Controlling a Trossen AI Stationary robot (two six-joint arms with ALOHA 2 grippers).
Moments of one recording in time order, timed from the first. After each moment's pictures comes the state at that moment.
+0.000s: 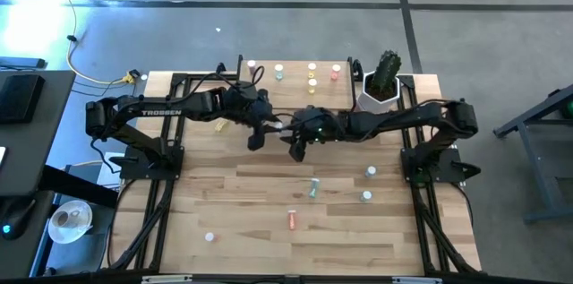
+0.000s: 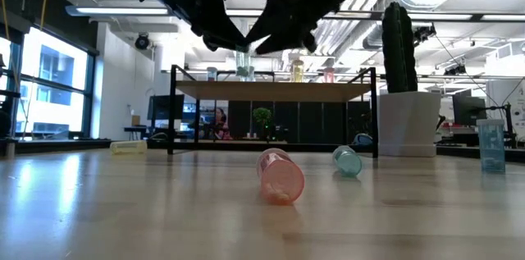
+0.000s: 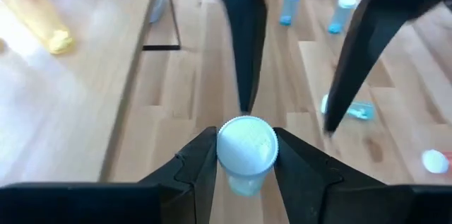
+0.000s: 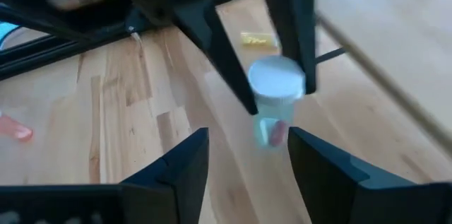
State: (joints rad) left arm 0.40 1.41 0.98 -0.21 0.23 0.19; right arm -0.05 1.62 1.15 -0.08 0.14 0.28
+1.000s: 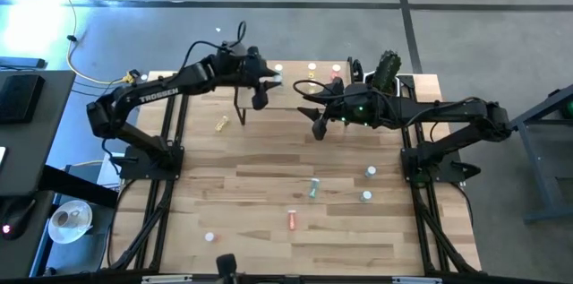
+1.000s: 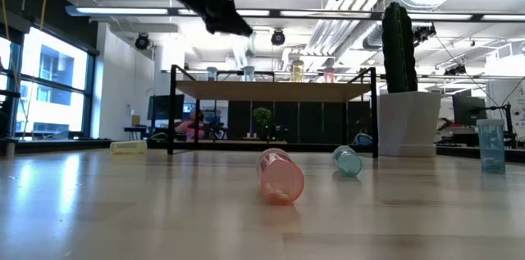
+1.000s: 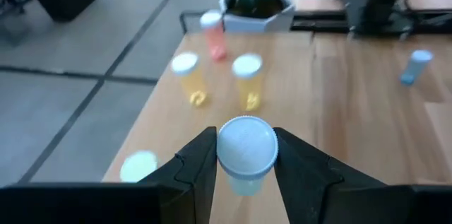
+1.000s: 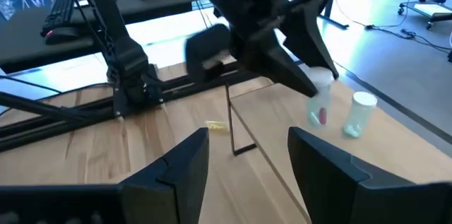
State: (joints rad) left arm 0.66 1.45 1.18 -0.22 0.20 0.29; right arm -0.09 1.33 1.15 -0.13 0.25 0.15
